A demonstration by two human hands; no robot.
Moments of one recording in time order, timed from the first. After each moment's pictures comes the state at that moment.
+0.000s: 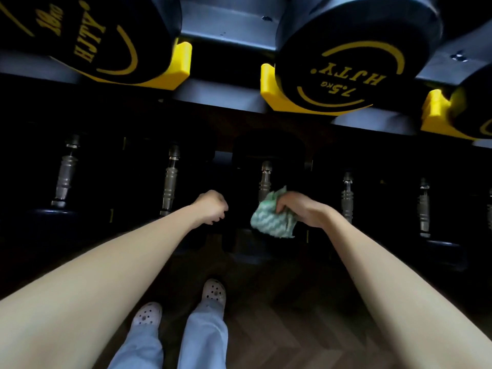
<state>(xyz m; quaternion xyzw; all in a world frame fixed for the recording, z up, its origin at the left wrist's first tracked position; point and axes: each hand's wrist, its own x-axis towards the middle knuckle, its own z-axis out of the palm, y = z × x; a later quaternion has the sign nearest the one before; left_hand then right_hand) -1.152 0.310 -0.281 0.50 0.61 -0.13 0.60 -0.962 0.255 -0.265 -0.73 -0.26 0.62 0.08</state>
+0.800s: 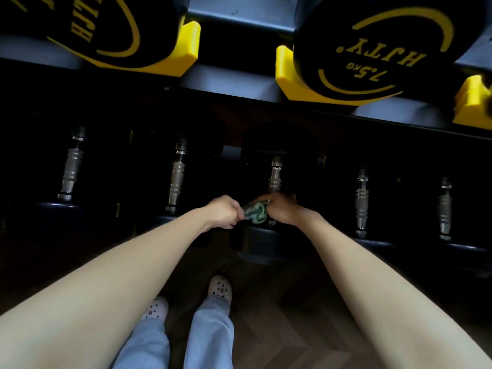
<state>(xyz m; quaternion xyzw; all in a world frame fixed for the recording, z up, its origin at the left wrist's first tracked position) -1.155 0.297 -0.297 0.51 0.56 -0.14 0.64 -0.998 0.261 -0.331 -0.71 -0.51 0.47 -0.06</state>
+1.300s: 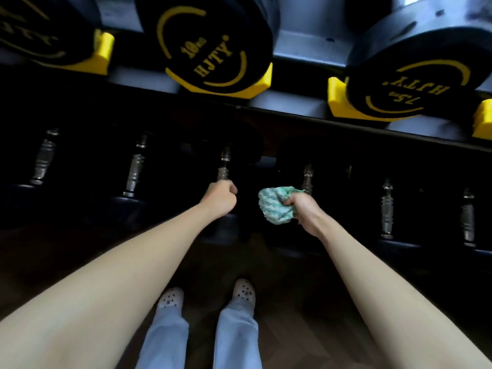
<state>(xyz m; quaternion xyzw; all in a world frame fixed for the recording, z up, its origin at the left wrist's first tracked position) -1.237 0.318 -0.253 0.58 0.66 -0.04 0.47 -1.060 0.260 -0.265 -0.73 -0.12 0.61 0.27</state>
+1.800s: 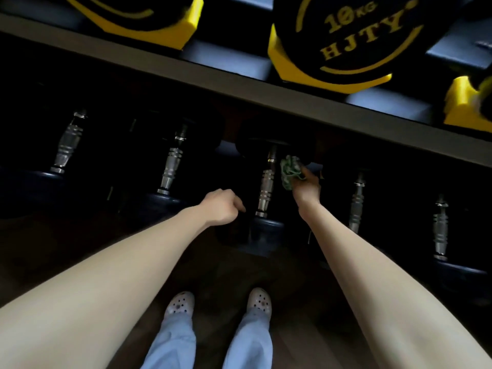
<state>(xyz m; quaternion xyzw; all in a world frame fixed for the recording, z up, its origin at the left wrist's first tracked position) -1.351 0.349 -0.286 0.69 0.53 -0.15 0.47 -1.163 0.340 -0.338 -0.79 -0.21 0.43 0.39</state>
